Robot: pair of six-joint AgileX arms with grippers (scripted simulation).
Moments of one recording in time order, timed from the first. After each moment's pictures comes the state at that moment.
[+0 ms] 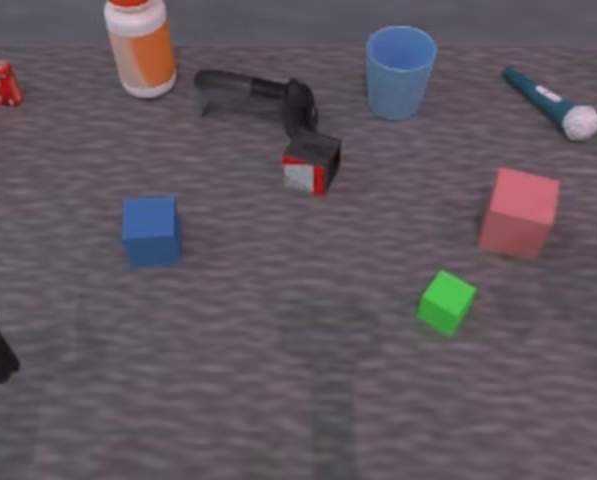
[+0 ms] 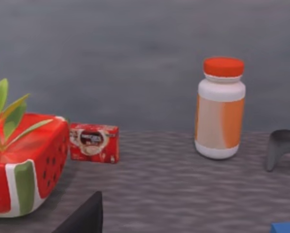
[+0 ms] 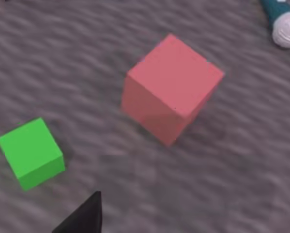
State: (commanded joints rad) left arm 0.00 0.00 0.00 0.00 0.00 0.00; right arm 0.22 0.91 0.71 -0.49 0.00 -0.20
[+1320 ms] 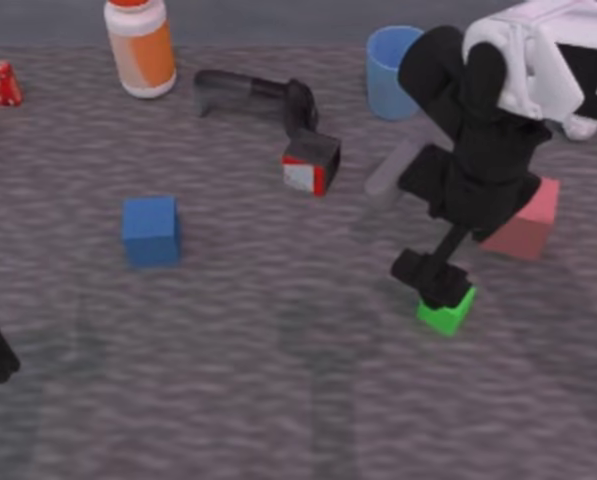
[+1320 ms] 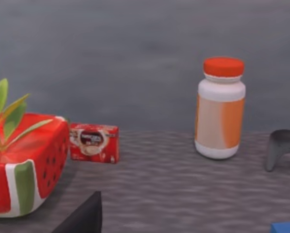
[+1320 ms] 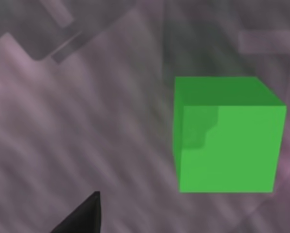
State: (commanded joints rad) left arm 0.00 0.00 0.00 0.00 0.00 0.00; right arm 0.49 2.05 1.57 -1.09 0.00 -0.44
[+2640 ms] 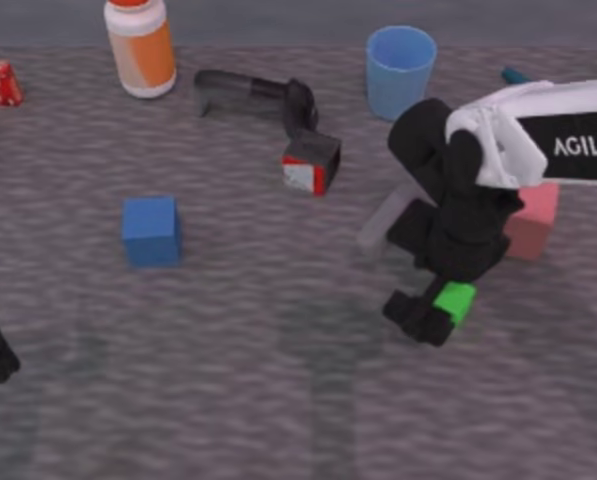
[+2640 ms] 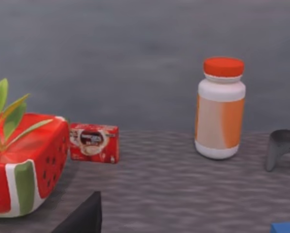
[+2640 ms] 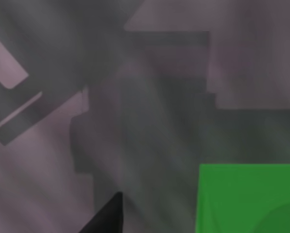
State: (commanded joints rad) left arm 0.00 0.00 0.00 0.00 0.00 0.00; right arm 0.50 2.19 1.40 -0.78 0.00 -0.43
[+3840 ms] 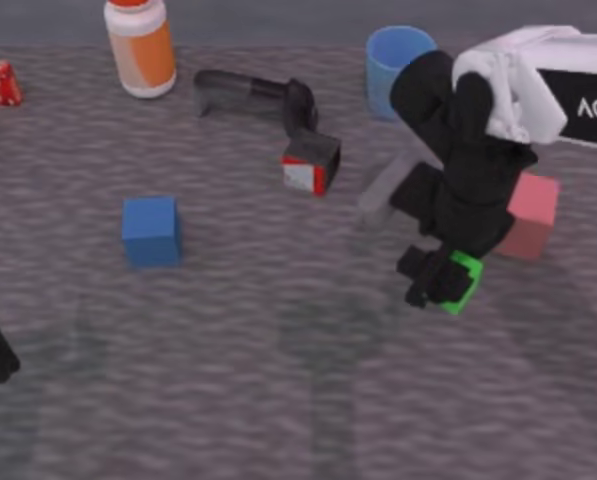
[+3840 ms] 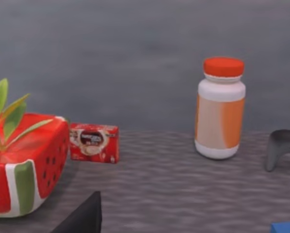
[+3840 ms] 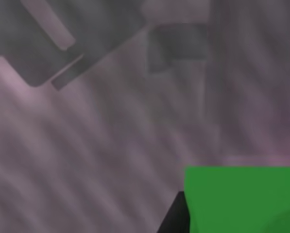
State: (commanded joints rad) left arm 0.00 0.00 0.00 0.00 0.00 0.00; right arm 0.51 2.08 1.52 -1.00 -0.01 -0.43
